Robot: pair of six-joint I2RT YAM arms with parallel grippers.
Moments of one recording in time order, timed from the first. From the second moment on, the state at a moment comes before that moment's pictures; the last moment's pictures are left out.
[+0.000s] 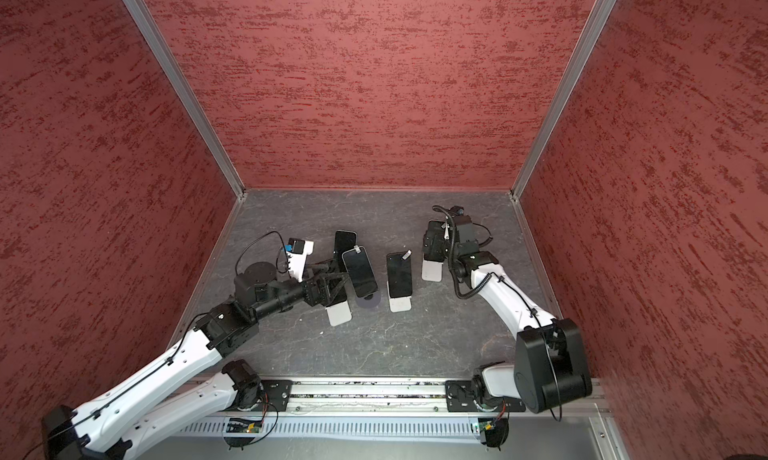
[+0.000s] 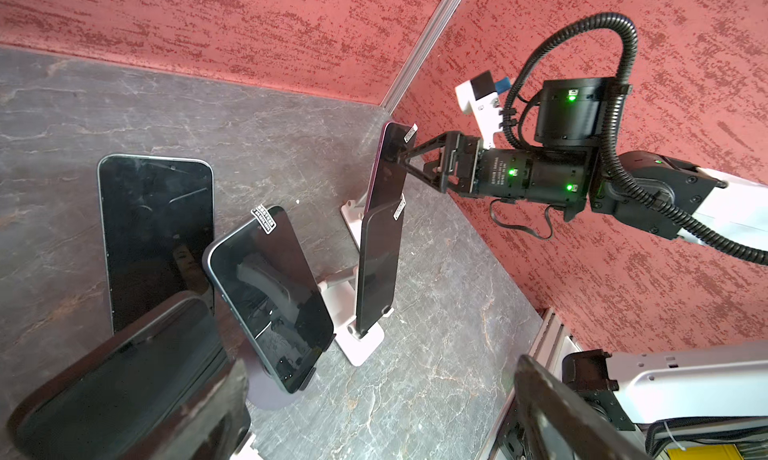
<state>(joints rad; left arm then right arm) -0.68 0.79 0.64 -0.13 0.19 -0.51 0.27 1.37 0.92 -0.21 0.03 0.37</state>
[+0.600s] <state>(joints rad) -0.60 0.81 0.64 -0.08 0.23 -0.50 0.33 1.51 0.95 -0.21 0.25 0.35</state>
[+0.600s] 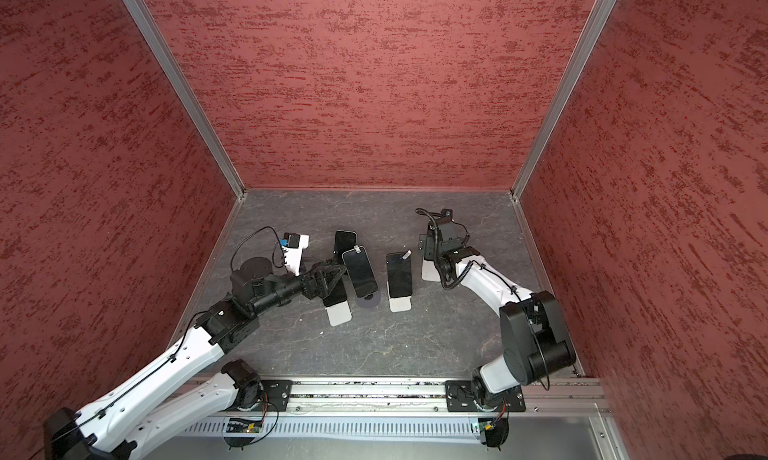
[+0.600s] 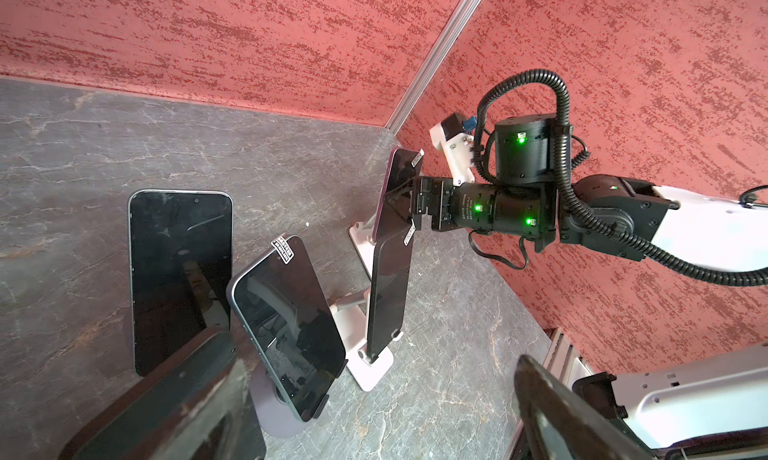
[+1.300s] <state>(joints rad) -0.56 0.81 0.64 -0.08 0.24 -0.49 0.35 1.56 0.94 -0.10 0.28 0.38</state>
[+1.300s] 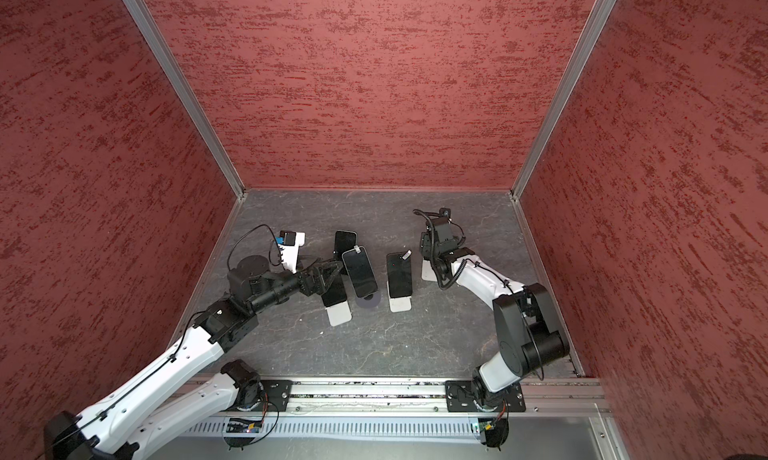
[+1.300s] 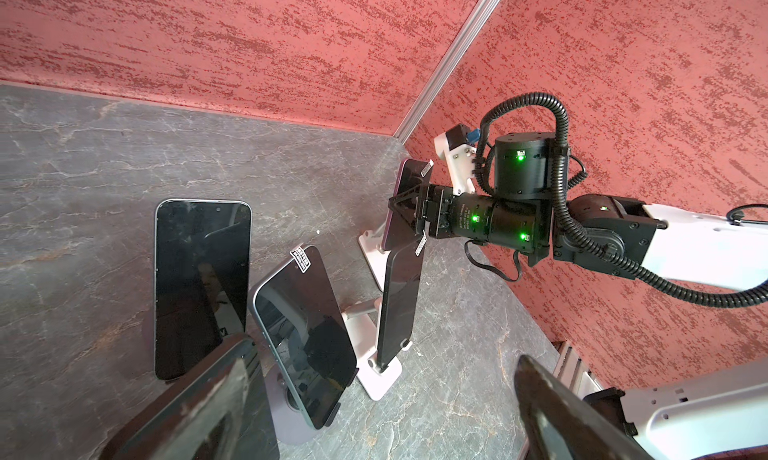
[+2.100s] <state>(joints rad) -0.56 0.80 0.64 -0.10 0.24 -0.49 0.36 1.40 0.92 -0.17 0.29 0.33</state>
